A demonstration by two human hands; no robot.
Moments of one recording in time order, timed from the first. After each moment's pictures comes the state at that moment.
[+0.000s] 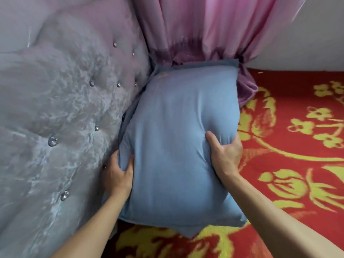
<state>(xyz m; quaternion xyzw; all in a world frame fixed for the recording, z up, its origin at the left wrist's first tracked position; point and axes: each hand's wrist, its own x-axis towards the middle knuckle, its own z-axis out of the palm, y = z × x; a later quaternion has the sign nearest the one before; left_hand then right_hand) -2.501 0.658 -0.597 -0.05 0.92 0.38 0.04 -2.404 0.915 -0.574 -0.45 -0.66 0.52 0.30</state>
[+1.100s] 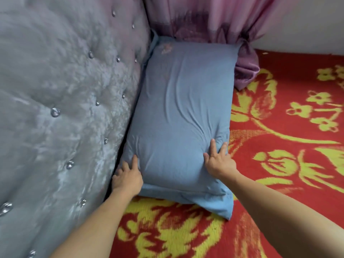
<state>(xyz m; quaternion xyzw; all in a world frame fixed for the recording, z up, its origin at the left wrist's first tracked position) -2.445 0.630 -0.637 0.10 0.95 -0.09 0.29 -2.343 0.903 -0.656 -0.34 -0.90 0.17 -0.19</state>
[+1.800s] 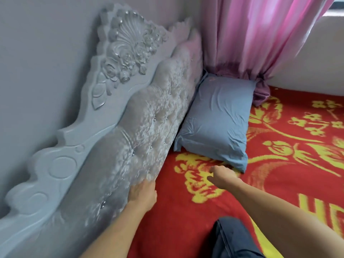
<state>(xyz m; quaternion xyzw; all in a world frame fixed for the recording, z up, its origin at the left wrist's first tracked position) -2.128 0.353 -0.413 0.15 0.97 -0.08 0.19 -2.112 0.641 -0.460 -0.12 -0.96 0.13 -0.22</state>
